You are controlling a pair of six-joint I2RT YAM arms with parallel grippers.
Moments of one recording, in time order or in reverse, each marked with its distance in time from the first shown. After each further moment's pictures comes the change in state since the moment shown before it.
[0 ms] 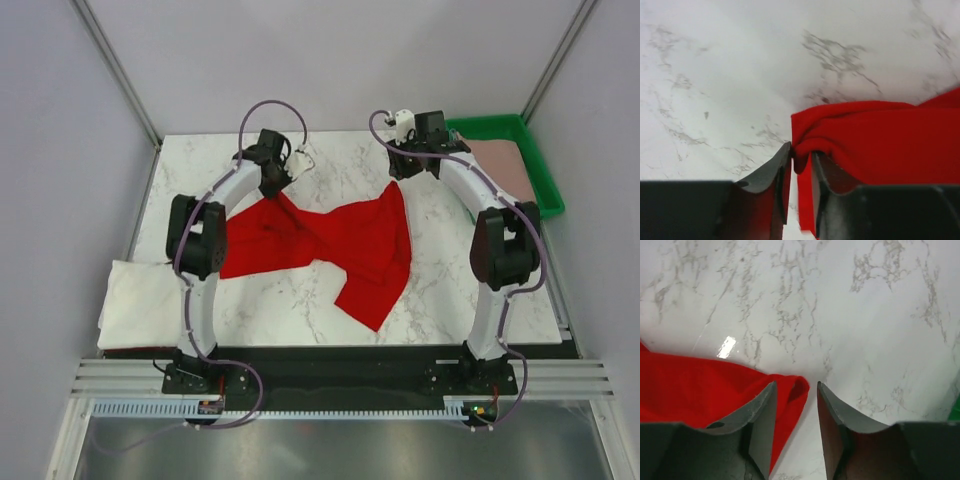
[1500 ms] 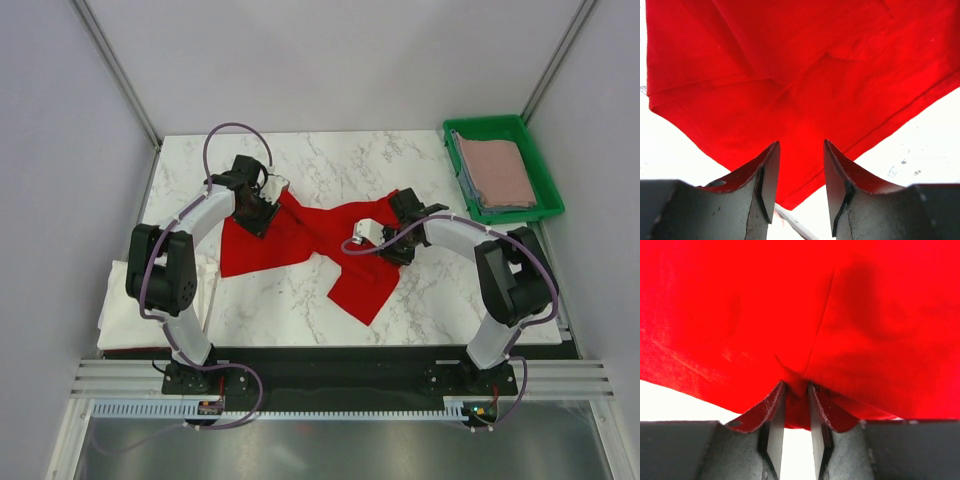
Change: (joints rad) left arm 0.047 -0.330 -0.389 -0.090 0.115 -0.380; right arm 0.197 -0.233 -0.641 -0.097 -0.019 -0.750
